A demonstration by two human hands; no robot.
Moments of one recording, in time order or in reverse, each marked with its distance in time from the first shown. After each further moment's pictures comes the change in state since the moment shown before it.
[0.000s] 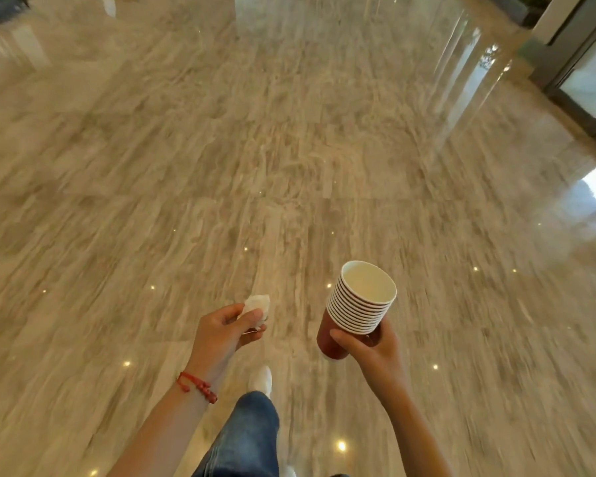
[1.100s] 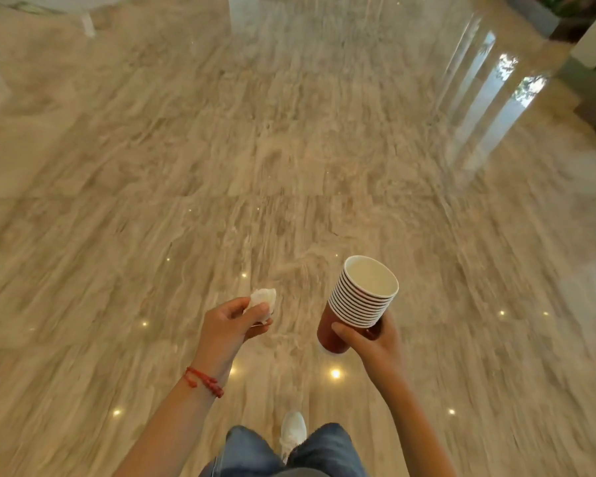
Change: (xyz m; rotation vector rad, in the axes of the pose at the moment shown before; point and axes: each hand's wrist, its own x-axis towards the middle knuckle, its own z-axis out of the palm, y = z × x) left_hand 0.750 0.355 0.274 0.004 -0.019 0.047; right_hand 0.856 -0.160 0.098 0.039 0.001 0.033
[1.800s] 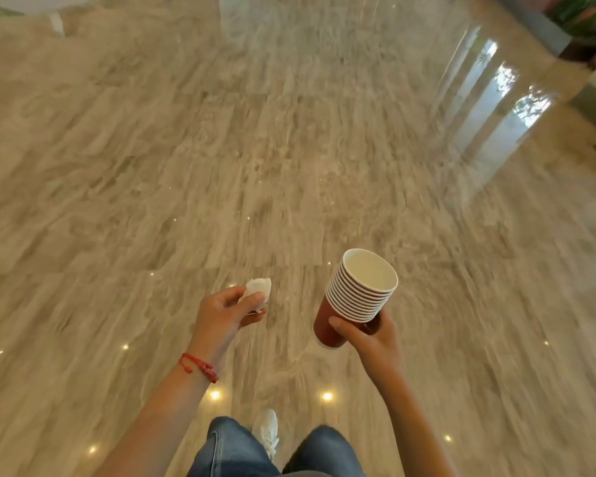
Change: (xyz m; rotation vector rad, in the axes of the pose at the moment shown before) left_hand 0.495 0.224 0.129 0.019 -0.020 0.027; right_hand 0.521 -0.135 0.094 0.005 0.010 -0.024
